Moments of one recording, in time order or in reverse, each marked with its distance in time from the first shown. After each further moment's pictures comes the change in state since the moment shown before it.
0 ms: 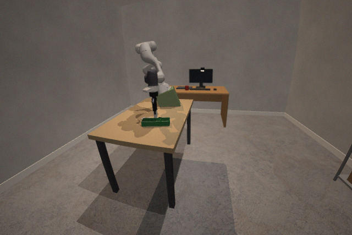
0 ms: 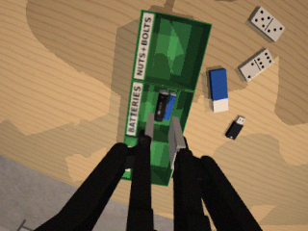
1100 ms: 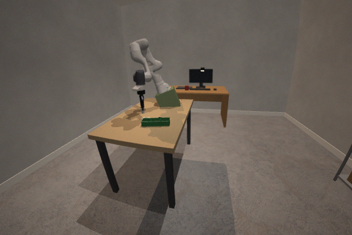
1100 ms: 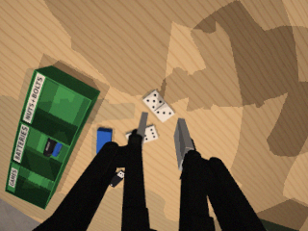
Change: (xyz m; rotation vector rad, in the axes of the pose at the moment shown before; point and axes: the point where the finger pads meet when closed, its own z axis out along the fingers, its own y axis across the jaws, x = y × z) arm 0.149 0.126 0.002 -0.056 0.035 -0.365
